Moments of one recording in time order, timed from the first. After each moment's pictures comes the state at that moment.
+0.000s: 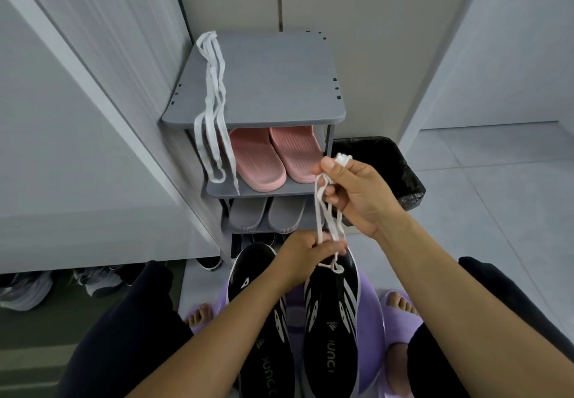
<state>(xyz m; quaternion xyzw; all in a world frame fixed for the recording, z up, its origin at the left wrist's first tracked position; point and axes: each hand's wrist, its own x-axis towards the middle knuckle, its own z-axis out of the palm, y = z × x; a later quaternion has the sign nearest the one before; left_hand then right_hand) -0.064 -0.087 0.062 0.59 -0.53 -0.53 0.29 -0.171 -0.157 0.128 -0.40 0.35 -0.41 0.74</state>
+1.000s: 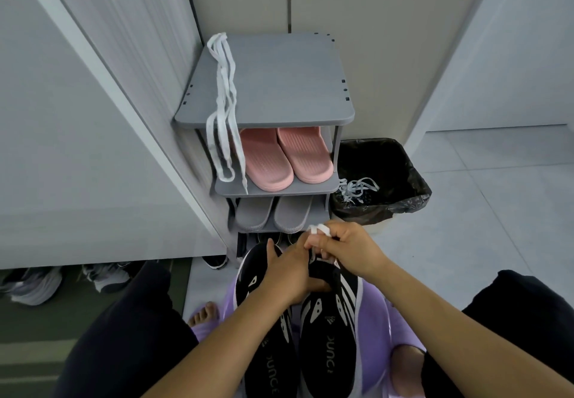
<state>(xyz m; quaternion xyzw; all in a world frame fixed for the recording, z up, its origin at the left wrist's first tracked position) -0.050 -0.070 0.037 0.68 -0.65 -0.33 0.05 -0.175 -0.118 0.058 -0.66 0.44 -0.23 0.57</state>
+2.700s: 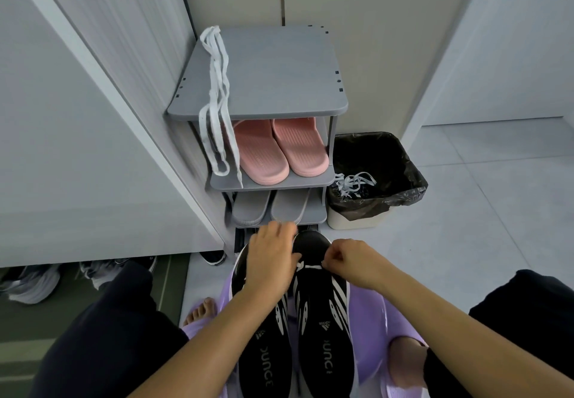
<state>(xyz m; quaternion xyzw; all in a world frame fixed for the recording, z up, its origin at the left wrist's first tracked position) -0.038 -0.058 0.039 0.71 -0.68 -0.12 0.14 -0.192 -0.106 0.045 -0.75 0.55 0.04 0.37</state>
